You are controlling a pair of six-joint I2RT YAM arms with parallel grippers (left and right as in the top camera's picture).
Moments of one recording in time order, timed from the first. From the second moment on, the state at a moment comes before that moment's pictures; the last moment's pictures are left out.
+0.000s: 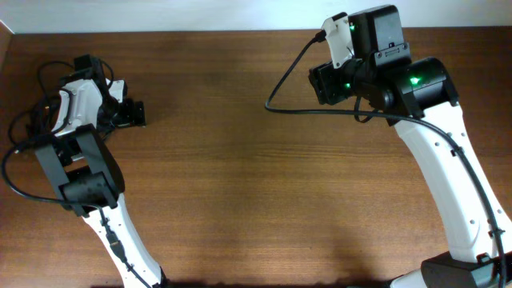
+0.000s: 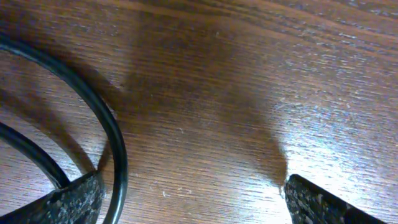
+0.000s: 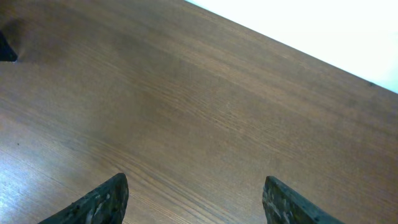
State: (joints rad) left arm 0.33 2.33 1.86 -0.98 0.04 0.16; right arm 0.35 1.68 1.88 -1.05 -0.04 -0.10
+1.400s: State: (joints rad) left arm -0.23 1.86 3.09 -1.64 -0.18 -0.01; right arm 0.66 1.86 1.72 -0.81 -0.13 -0.10
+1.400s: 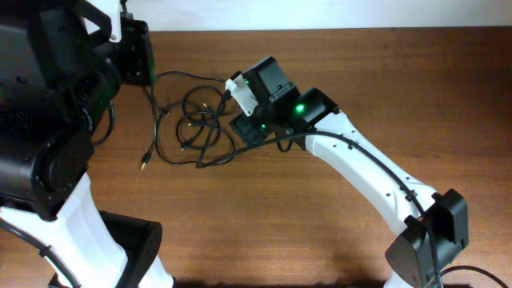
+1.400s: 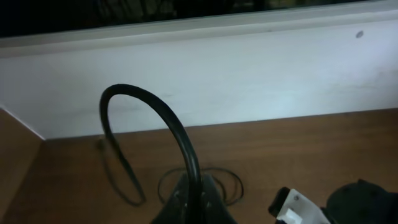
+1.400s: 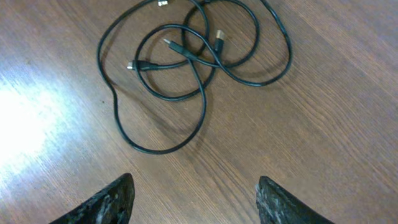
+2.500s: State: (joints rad) left arm -0.58 2.28 2.86 -1.31 0.12 -0.04; right arm 0.01 1.54 1.73 -1.00 -0.12 -0.12
